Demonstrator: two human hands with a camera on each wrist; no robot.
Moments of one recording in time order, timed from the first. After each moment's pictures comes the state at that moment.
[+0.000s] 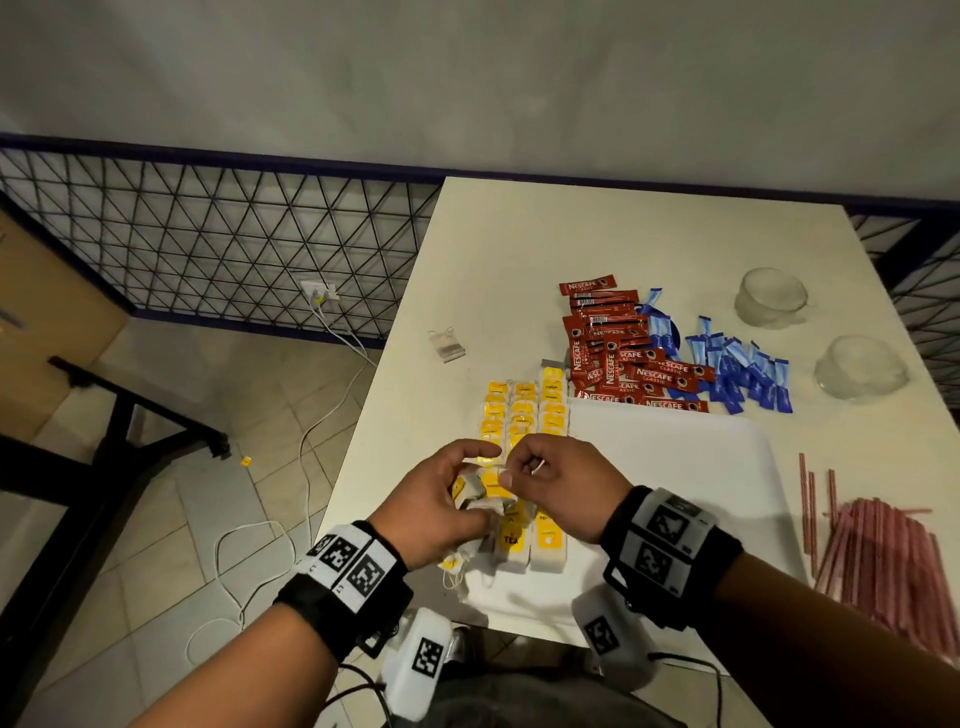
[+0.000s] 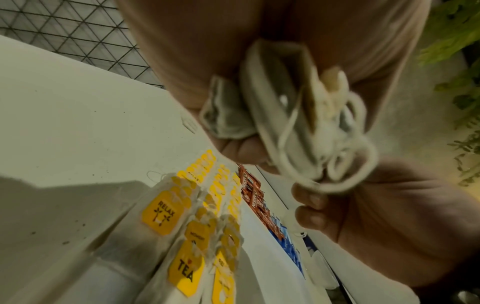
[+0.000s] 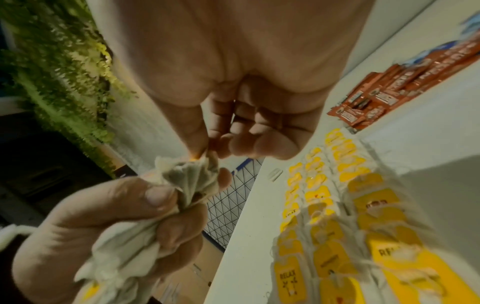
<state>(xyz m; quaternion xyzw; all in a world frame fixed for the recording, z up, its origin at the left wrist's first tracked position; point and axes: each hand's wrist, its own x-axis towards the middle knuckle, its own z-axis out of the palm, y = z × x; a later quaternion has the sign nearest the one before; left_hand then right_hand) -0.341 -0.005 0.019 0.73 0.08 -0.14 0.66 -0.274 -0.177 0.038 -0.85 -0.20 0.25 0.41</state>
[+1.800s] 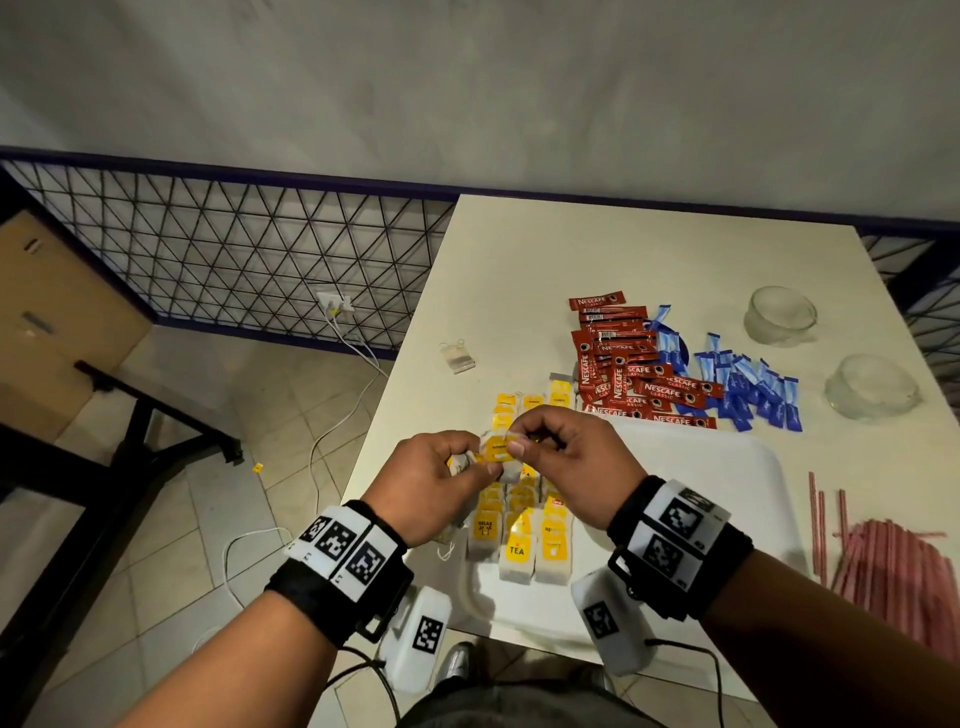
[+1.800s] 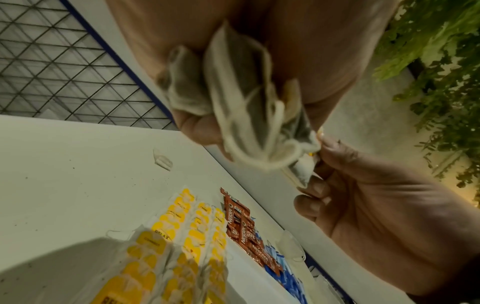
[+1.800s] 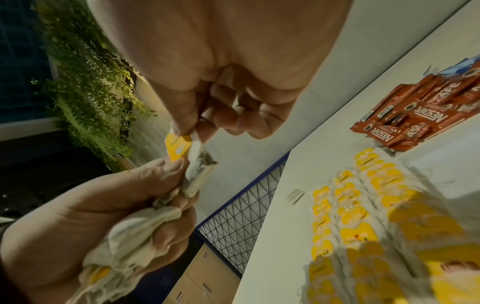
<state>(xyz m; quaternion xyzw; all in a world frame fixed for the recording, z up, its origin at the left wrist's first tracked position) -0.331 -0.001 0.062 0.83 0.12 -0.07 0.54 -0.260 -0.175 0.050 -0.77 -0.22 0.17 0.57</state>
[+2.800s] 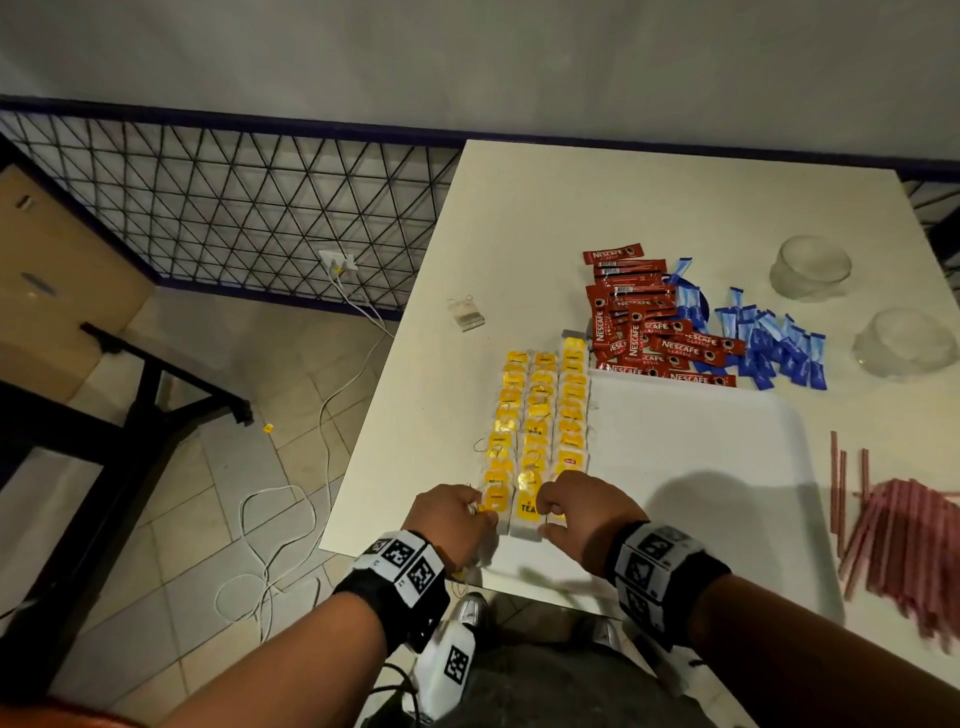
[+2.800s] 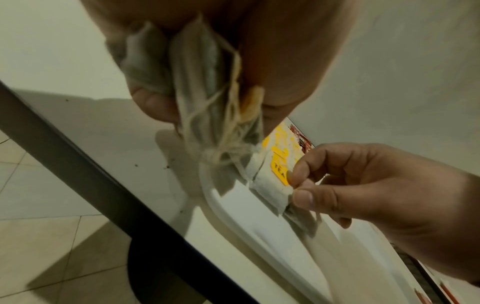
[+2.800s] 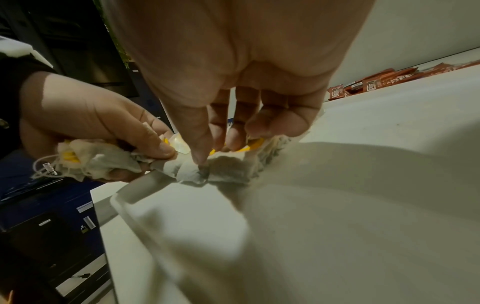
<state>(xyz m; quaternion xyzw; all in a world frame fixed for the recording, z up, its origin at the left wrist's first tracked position) -0.369 -0.016 -0.035 0.88 0.23 -0.23 0.36 -0.301 -0.197 -0.034 -0.90 -0.29 0.31 0.14</state>
